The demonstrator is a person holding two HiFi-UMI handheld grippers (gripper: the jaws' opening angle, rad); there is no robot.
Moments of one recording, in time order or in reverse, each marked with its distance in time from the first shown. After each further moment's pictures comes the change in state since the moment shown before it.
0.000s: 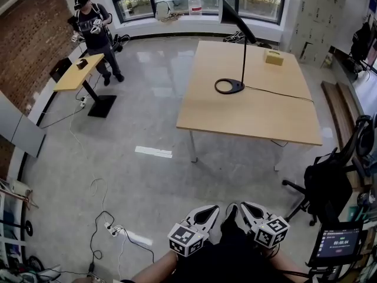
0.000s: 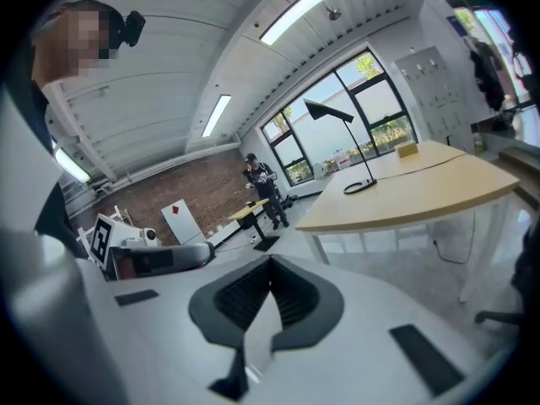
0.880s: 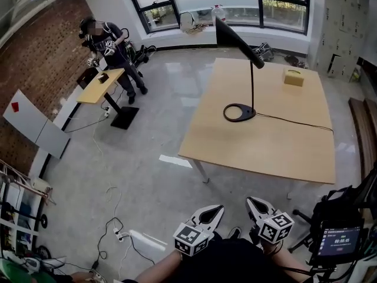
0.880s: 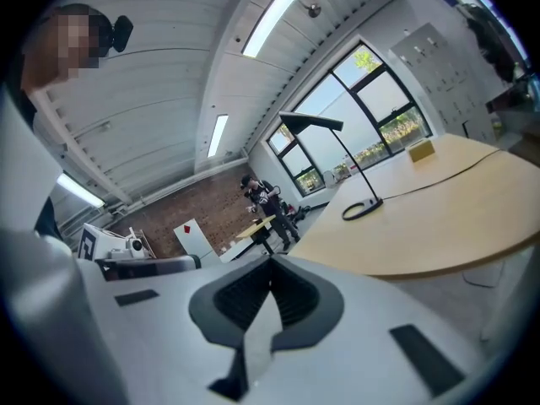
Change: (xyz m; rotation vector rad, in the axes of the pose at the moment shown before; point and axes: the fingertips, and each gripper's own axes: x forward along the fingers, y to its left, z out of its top) left arm 0.152 0.032 0.087 0.096 0.011 0.175; right arm 0.063 -0.146 0.128 0.047 -0.067 0.150
